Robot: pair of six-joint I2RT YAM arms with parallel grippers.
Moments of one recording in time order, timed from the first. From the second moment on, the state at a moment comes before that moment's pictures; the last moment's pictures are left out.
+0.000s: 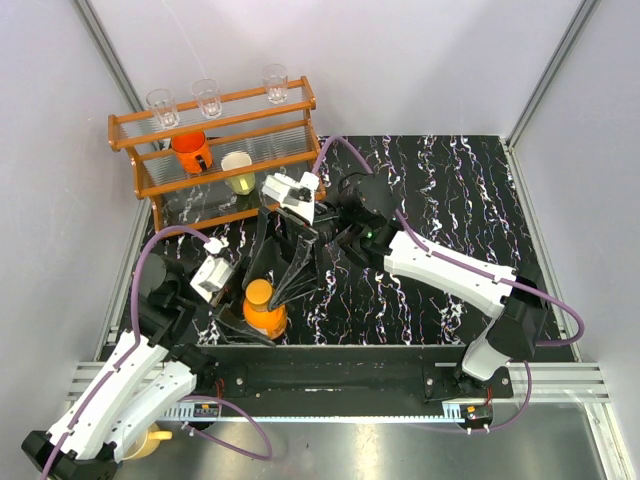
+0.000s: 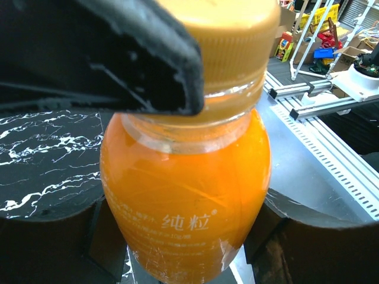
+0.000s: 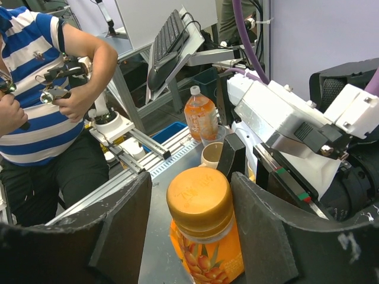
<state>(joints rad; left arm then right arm) -0.49 0.60 0.66 0.32 1.46 -0.46 1.03 1.62 1.51 0.78 -1.30 0.82</state>
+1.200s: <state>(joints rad) -0.44 0.56 0.66 0.05 1.08 -0.22 1.03 1.42 1.37 0.27 -0.72 0.37</state>
